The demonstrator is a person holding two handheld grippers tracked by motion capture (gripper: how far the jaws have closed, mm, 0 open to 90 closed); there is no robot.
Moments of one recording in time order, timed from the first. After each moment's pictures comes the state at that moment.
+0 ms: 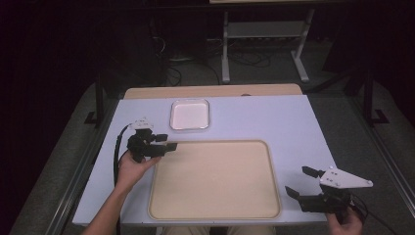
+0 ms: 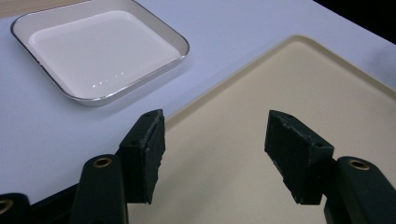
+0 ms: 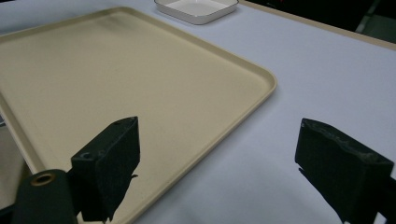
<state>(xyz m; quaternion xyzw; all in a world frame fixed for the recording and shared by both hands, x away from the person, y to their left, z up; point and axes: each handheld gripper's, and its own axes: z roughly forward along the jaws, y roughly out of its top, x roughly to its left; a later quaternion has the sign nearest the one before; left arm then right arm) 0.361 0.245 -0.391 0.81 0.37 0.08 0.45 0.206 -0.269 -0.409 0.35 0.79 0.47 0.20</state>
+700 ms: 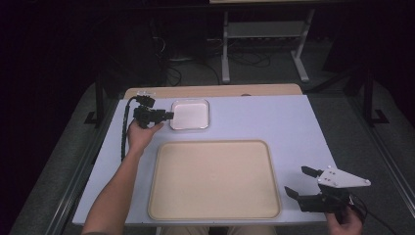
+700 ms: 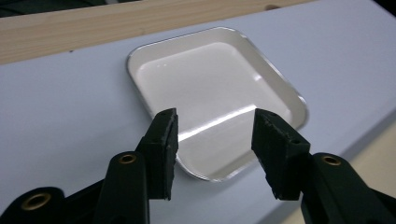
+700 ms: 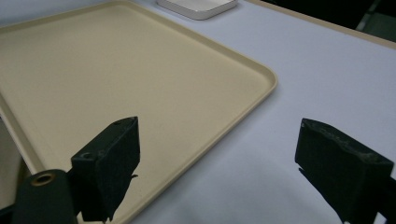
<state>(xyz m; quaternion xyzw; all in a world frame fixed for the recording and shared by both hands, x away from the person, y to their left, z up) 0.471 0.249 -0.391 0.77 0.48 0.12 0.40 0.207 -0.267 -0.408 0.35 0.79 0.46 0.20</state>
